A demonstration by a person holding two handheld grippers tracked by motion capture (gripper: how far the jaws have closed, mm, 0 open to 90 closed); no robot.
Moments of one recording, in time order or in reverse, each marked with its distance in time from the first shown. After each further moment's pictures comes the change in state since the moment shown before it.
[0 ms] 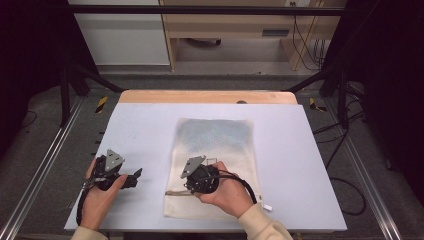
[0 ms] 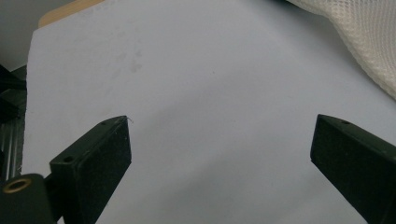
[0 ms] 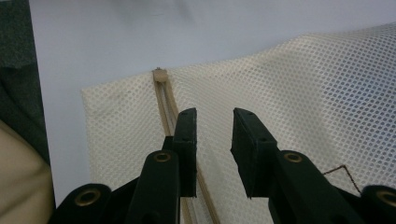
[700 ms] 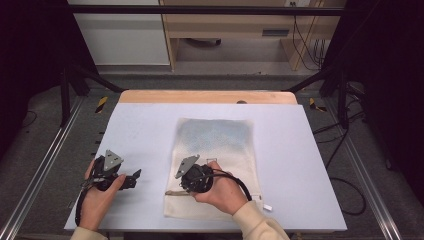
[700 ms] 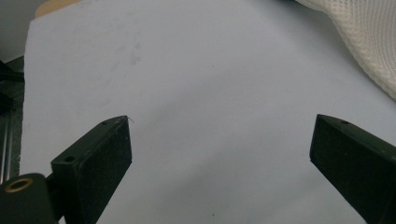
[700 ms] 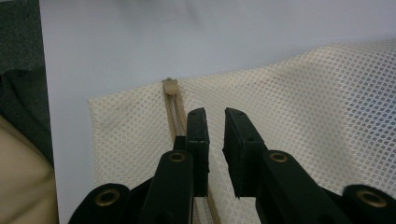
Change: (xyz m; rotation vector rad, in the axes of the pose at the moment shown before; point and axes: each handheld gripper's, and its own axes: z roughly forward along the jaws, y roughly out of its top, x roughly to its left) left arm 0.001 -0.001 -0.004 0.020 -0.008 -0.021; right arm 0.000 0.008 0.013 0.008 0.043 -0.021
